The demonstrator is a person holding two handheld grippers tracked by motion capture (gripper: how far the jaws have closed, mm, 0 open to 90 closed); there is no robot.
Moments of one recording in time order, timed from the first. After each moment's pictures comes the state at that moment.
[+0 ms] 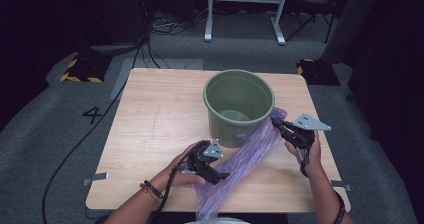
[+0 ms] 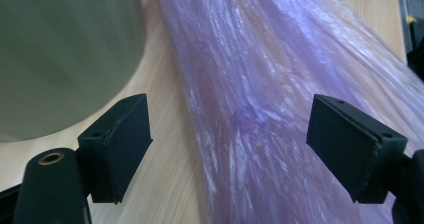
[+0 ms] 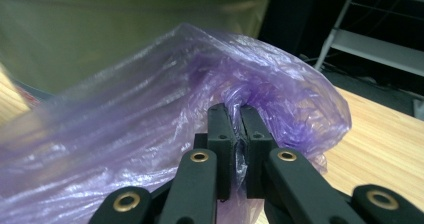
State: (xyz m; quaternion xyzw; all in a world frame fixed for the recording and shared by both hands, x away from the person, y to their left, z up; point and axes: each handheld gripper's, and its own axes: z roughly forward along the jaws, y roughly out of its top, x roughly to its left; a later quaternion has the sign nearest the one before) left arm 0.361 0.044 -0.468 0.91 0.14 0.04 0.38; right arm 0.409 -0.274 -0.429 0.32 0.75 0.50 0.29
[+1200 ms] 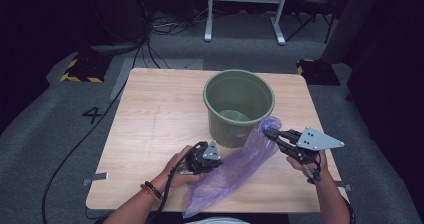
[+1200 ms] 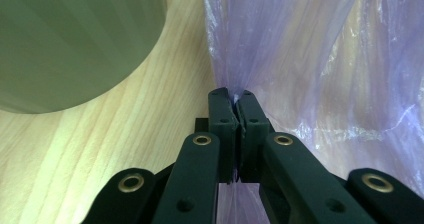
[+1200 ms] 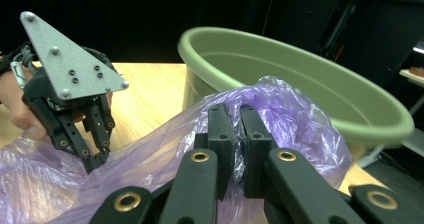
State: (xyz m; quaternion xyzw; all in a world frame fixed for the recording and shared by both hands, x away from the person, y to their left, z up) left arm 0.361 0.062 -0.470 0.92 0.14 0.09 0.35; right arm 0.346 -0.250 -0.376 0.13 0.77 0.57 0.28
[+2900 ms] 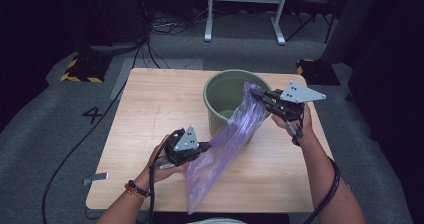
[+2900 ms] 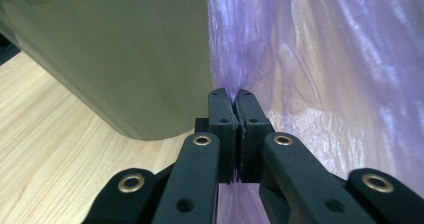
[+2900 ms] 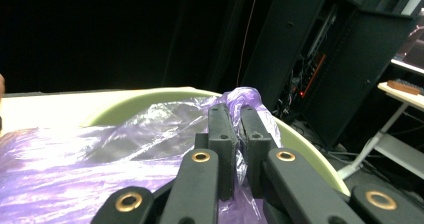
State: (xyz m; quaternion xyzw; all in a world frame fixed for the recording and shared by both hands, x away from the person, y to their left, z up) left arm 0.356 0.111 -0.413 0.86 0.17 0.16 0.46; right arm 0.432 -0.210 -0.322 0.15 0.76 0.56 0.29
